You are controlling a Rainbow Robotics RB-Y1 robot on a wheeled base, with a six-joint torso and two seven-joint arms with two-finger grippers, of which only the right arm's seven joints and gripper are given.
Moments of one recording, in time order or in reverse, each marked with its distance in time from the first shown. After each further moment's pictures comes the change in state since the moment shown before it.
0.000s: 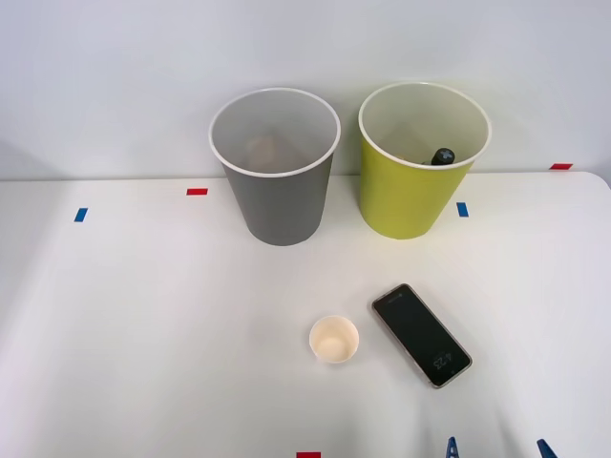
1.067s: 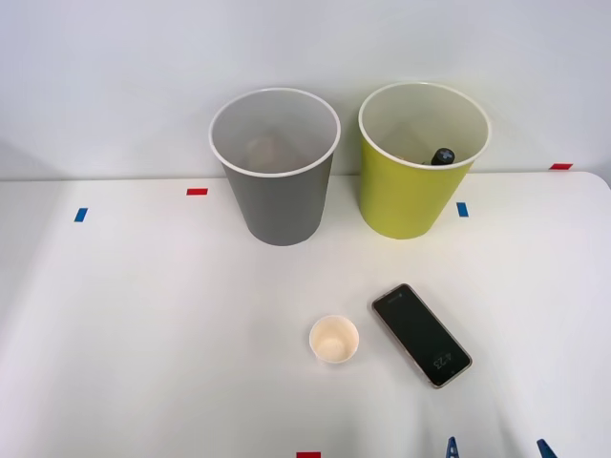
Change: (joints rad) arm 0.000 0.000 0.000 0.000 0.000 0.000 0.000
